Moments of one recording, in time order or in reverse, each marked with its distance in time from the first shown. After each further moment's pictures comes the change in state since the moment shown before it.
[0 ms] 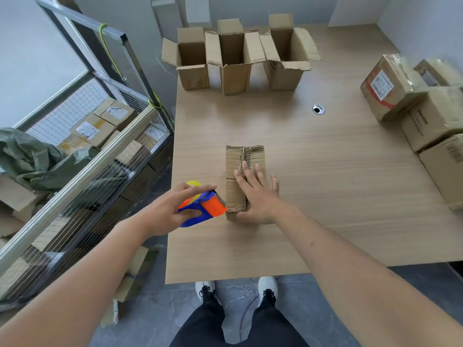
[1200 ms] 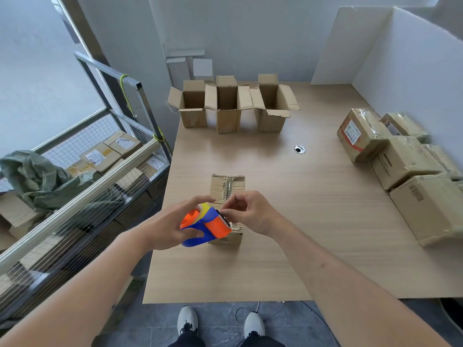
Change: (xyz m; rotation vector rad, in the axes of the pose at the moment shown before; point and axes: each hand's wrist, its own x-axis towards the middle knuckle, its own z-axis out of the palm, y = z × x) left_hand -0.003 0.087 0.011 0.042 0.084 0.063; right_hand -0.065 0.004 -0.071 1.079 0.148 -0.216
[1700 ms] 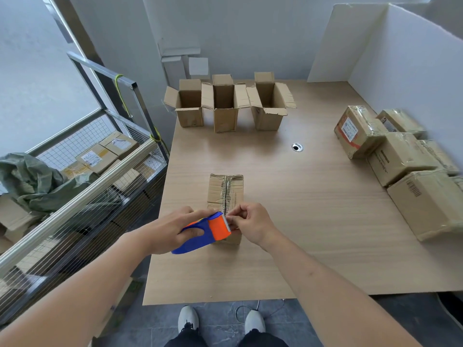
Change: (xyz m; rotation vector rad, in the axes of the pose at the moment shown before) left_hand 0.007 -0.018 0.010 0.143 -0.165 -0.042; right_hand -0.004 0.035 0.020 0.053 0.258 0.210
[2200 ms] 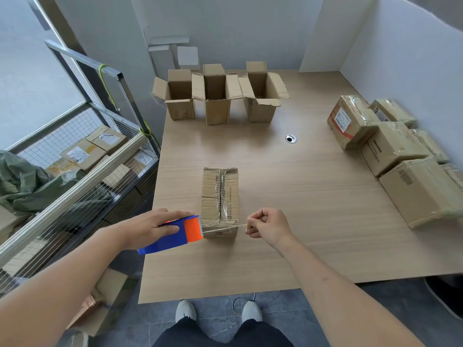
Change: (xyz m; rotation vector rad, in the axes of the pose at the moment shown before) left_hand -0.006 -0.052 -0.007 -0.015 -0.143 -0.139; right_hand -0.014 0.045 -0.039 0.028 0.191 0.172
